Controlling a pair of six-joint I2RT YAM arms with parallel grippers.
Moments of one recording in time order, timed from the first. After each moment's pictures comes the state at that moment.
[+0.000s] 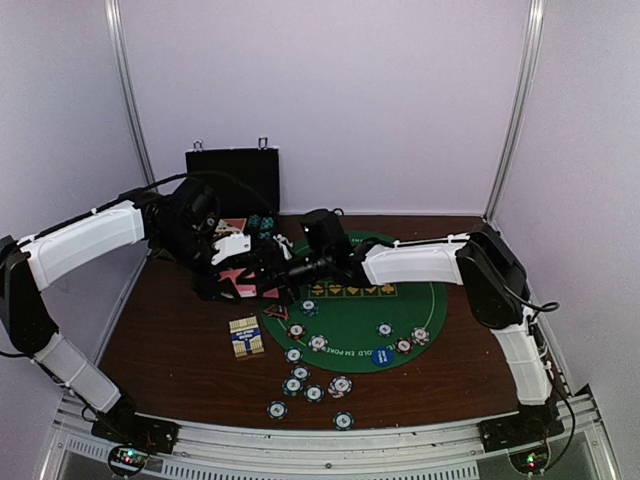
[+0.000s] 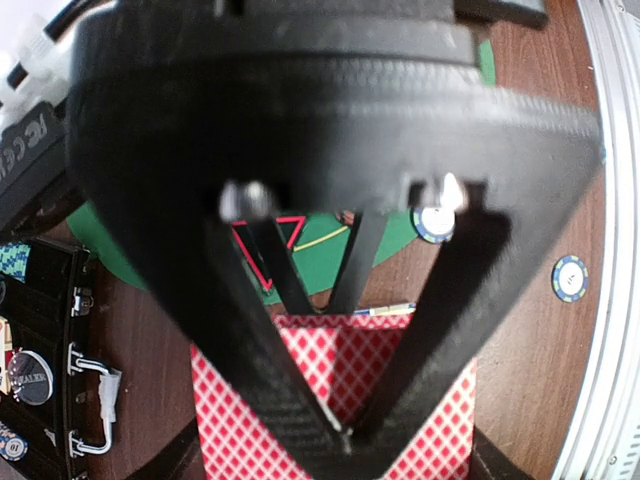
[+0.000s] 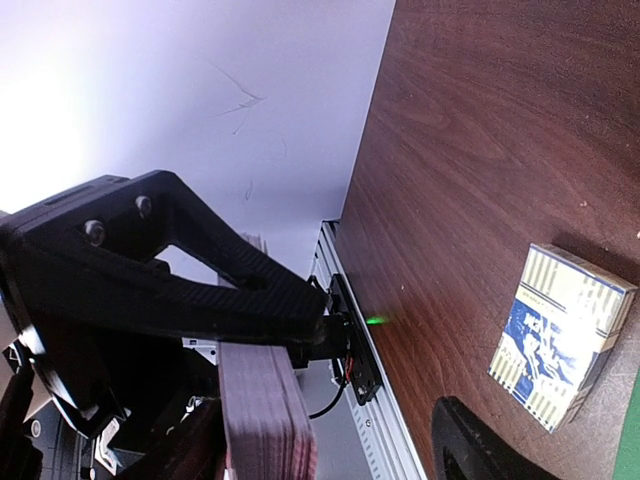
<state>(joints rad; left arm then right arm) -0.52 1.51 1.31 -0.96 0.36 0.80 0.89 2.28 1.75 0.17 -0.82 1.13</state>
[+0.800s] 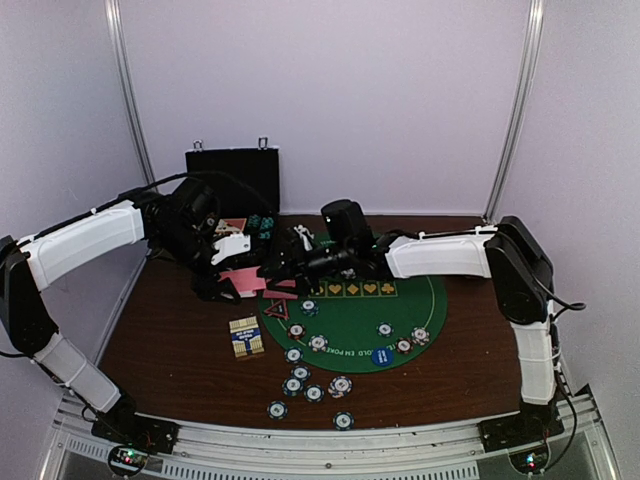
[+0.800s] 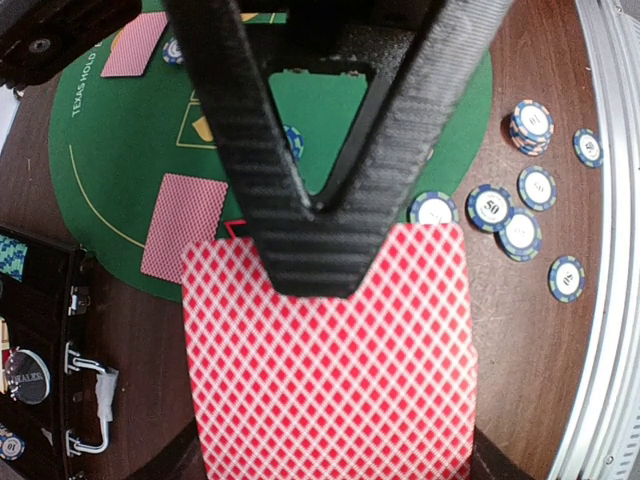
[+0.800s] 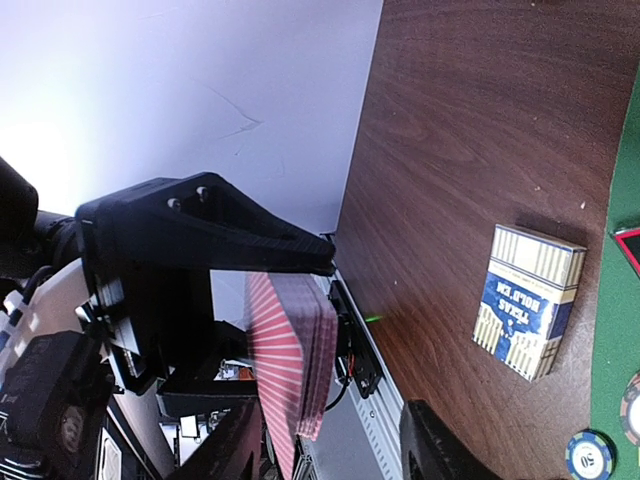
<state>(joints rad) -0.52 1.51 1.31 -0.97 0.36 0.80 0.85 2.12 1.58 0.16 -0.80 1.14</state>
